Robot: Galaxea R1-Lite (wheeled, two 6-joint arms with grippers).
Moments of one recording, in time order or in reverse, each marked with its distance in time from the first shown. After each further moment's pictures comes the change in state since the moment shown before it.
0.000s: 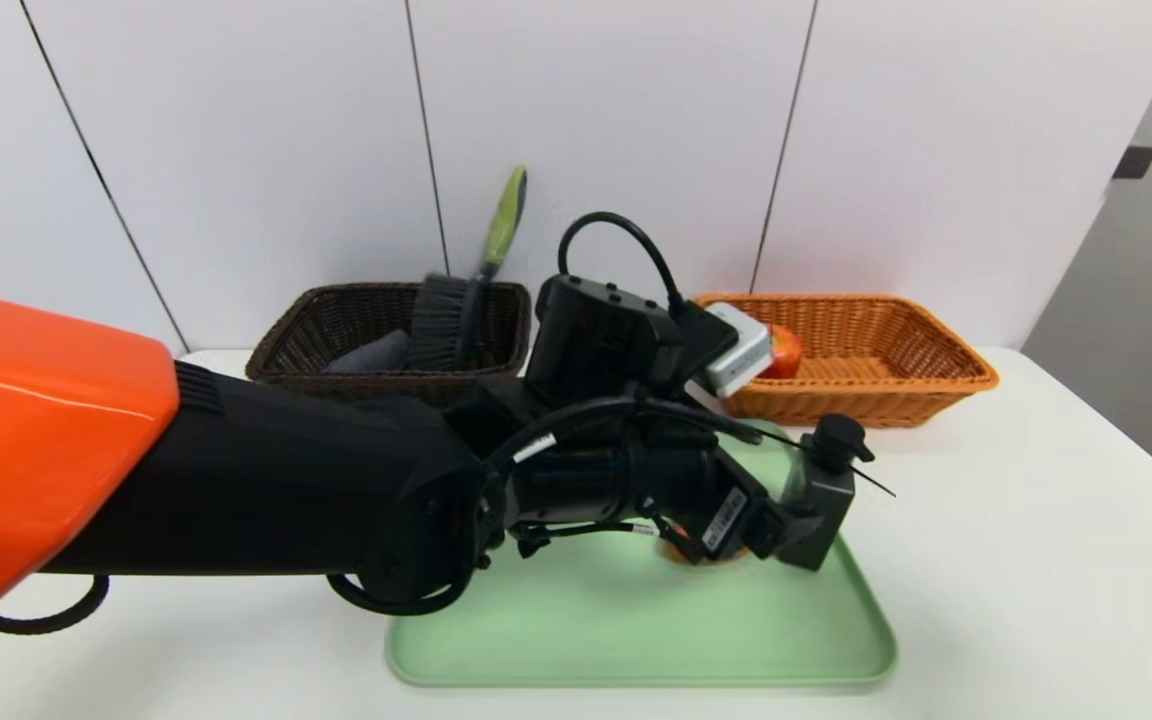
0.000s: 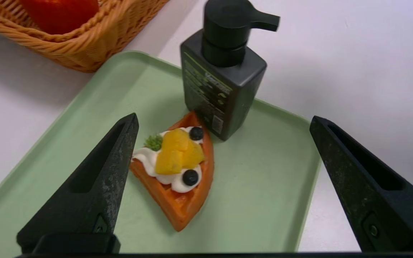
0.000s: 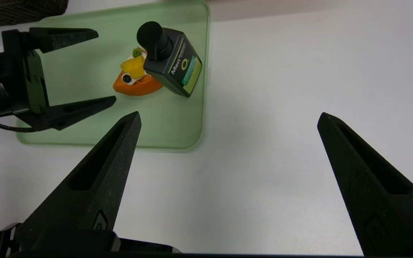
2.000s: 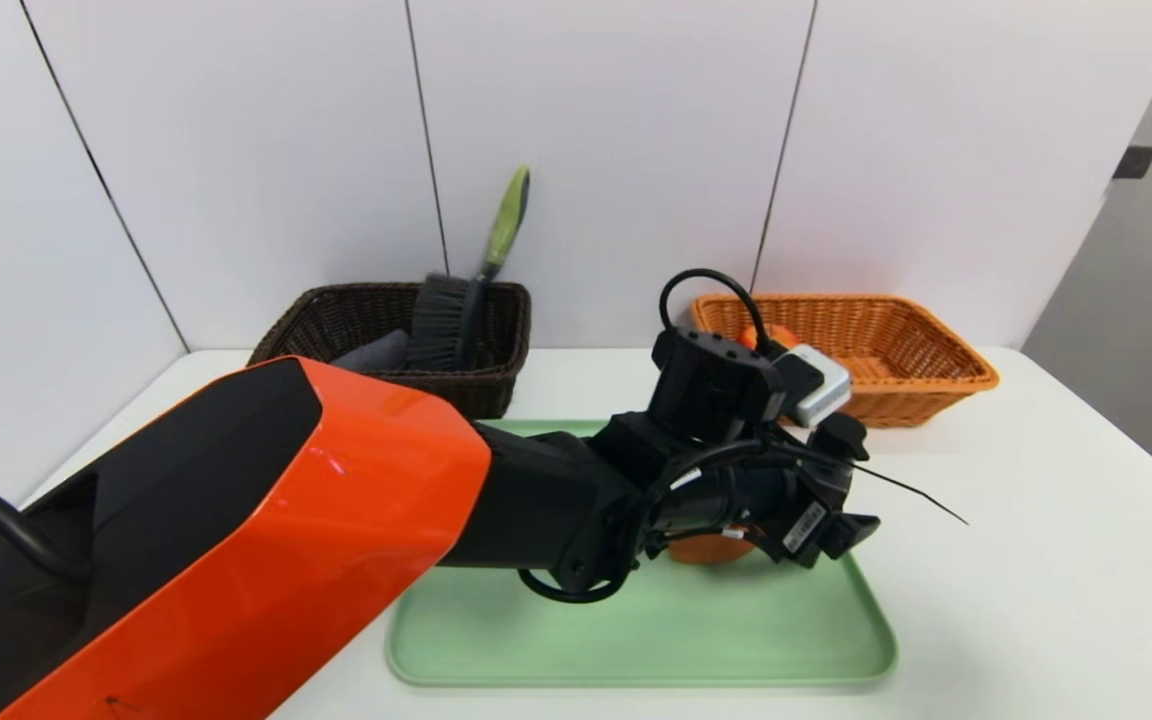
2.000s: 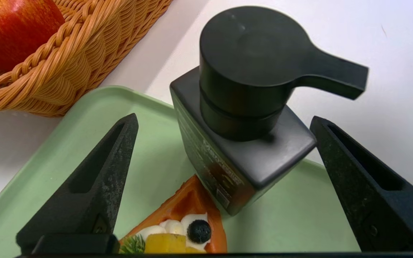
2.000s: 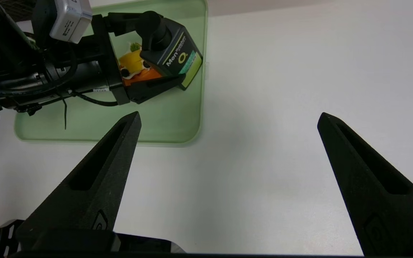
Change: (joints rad) left arm -0.036 0.303 -0.299 -0.036 0.033 0.027; right arm -0.008 -0.049 0.041 -0.001 0.000 0.001
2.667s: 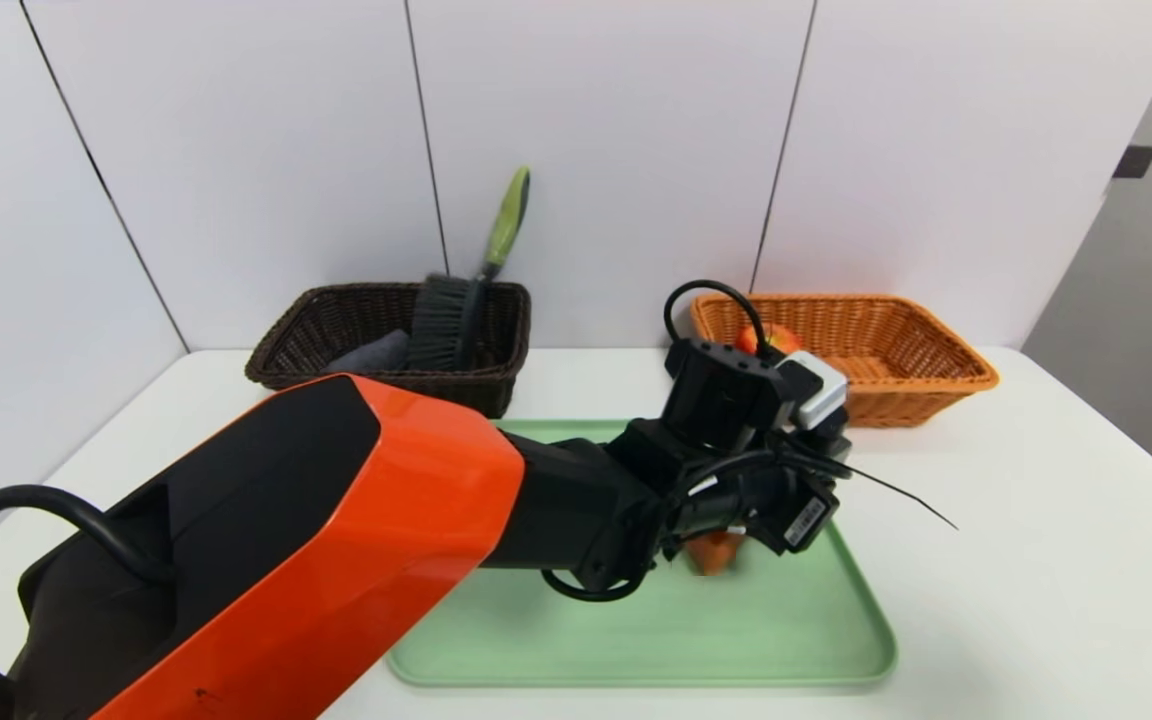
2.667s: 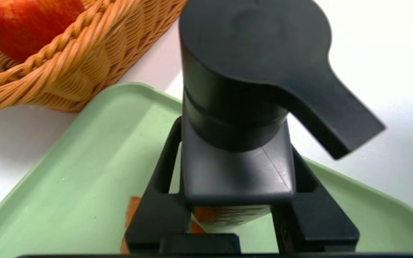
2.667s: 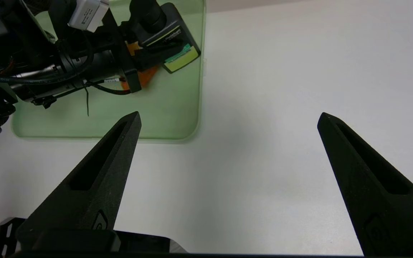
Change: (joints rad) left arm 0.002 0.054 -0.060 0.005 0.080 -0.003; right arm 0.000 -0.019 0.021 0.000 0.000 0.000
